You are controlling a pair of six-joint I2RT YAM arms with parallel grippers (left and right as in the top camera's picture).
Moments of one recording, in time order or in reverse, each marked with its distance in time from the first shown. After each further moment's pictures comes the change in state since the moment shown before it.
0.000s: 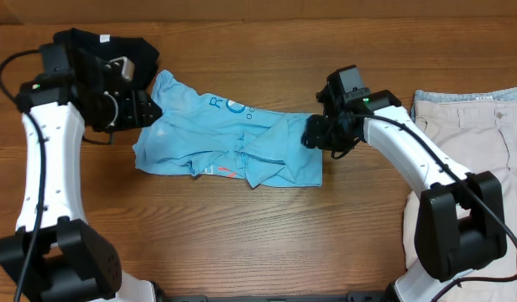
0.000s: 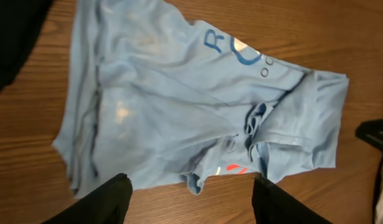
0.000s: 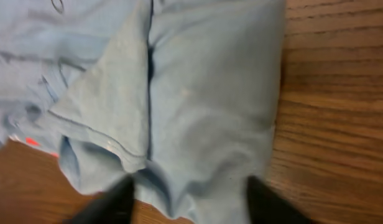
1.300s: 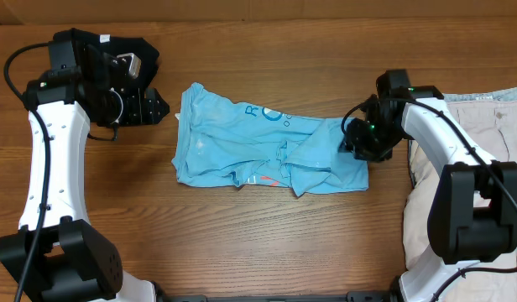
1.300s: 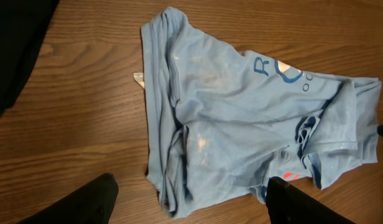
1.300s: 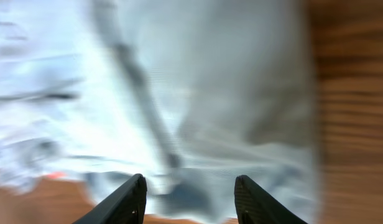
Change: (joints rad) left arm -0.018 0.000 0.000 0.040 -0.011 0.024; right arm -0.248 0.051 0.012 -0.182 -0.097 -0.029
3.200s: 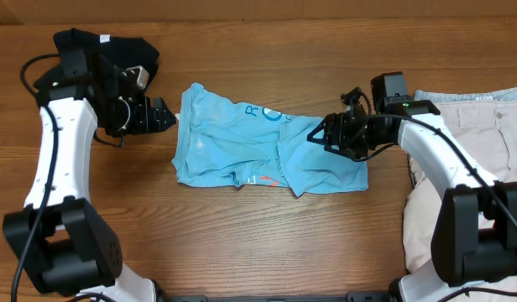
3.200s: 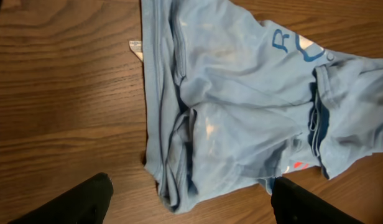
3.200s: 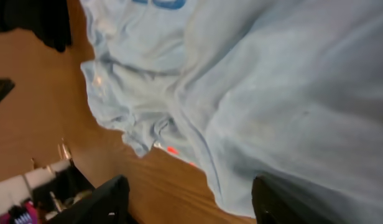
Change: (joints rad) left arm -0.011 0.070 -0.049 0.000 -0.003 0.003; right arm 0.055 -0.117 -0.131 0.242 -0.342 0.024
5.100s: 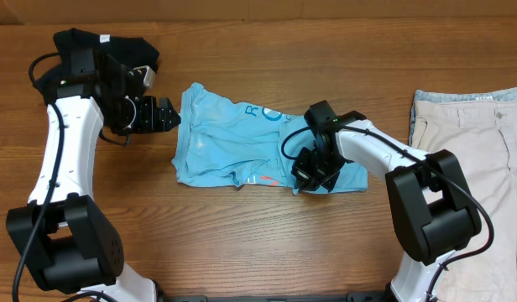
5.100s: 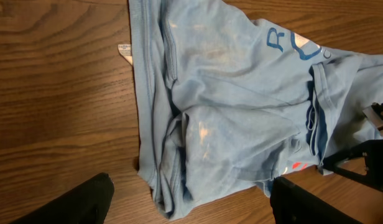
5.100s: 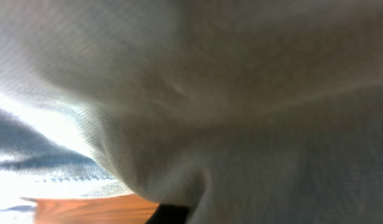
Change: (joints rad) left arm -0.022 0.010 -0.001 0.015 0.000 0.000; right arm 0.293 0.187 0.000 -0.120 0.301 0.595
